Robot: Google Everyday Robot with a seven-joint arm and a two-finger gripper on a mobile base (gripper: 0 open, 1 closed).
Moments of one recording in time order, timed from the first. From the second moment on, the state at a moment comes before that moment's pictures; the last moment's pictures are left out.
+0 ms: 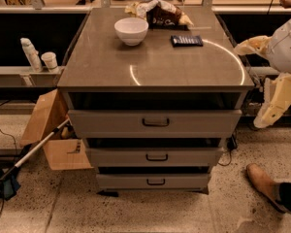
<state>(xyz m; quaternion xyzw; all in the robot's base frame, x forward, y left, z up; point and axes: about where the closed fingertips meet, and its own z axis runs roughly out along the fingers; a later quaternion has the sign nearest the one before) 0.470 -0.215 0.936 -0.68 0.69 0.08 0.24</state>
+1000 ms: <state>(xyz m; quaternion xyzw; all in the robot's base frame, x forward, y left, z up) 0.518 -0.201 0.894 -0.69 0.69 0.05 0.23</state>
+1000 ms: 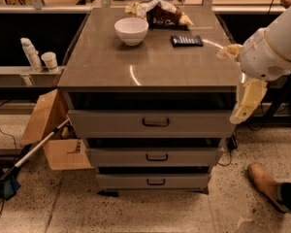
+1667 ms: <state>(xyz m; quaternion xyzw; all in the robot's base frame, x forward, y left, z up) 0.518 -0.217 0.830 -0.65 0.73 0.09 0.20</state>
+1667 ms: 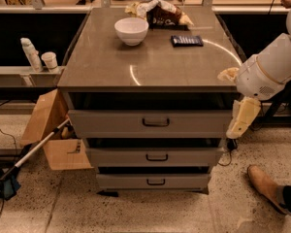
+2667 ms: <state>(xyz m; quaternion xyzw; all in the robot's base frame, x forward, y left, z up) 0.525 -0.209 0.804 -0.64 0.73 0.06 0.23</state>
